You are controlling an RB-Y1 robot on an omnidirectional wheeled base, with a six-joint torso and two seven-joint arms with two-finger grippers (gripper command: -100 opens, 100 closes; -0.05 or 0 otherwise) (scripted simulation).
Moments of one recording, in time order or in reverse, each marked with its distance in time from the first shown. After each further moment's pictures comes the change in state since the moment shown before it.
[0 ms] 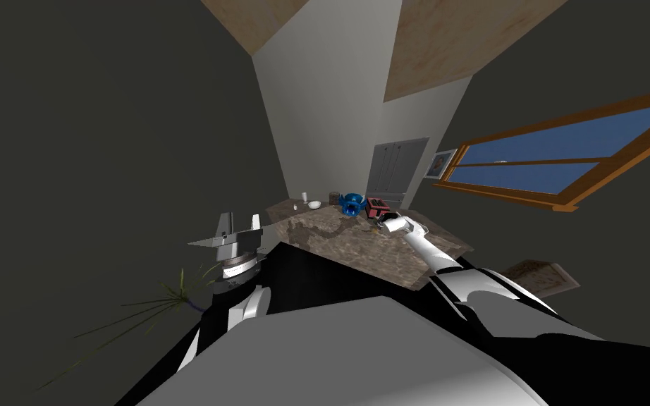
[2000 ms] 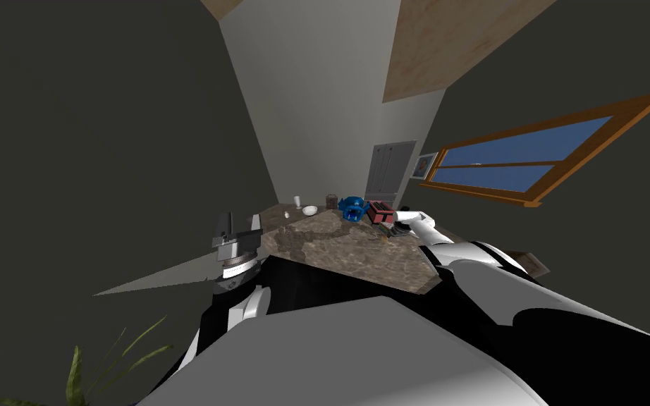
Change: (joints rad) left arm 0.000 0.000 0.000 0.000 0.000 0.000 0.000; right arm -0.286 -0.078 -0.088 0.554 -0.196 0.521 -0.293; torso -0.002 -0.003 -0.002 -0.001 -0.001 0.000
